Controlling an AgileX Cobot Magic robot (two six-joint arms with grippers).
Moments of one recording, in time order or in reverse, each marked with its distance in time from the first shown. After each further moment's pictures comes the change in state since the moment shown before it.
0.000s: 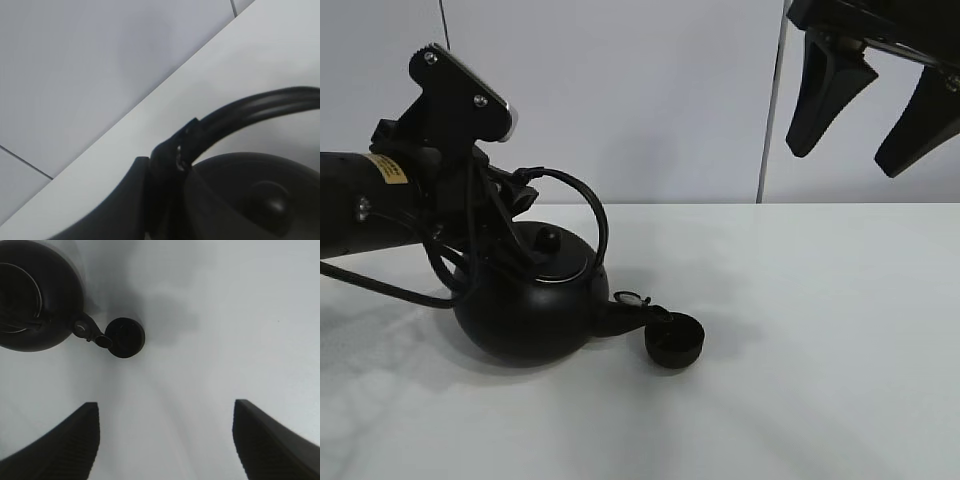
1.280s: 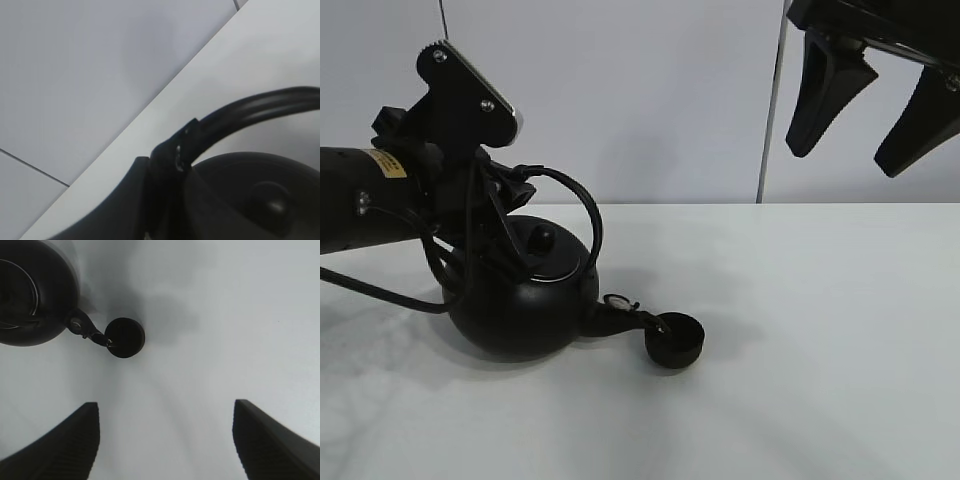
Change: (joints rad) left arm 0.000 -0.005 -0.005 -0.022 0.000 0.113; right arm 0.000 0.000 0.000 0.001 -0.001 -0.003
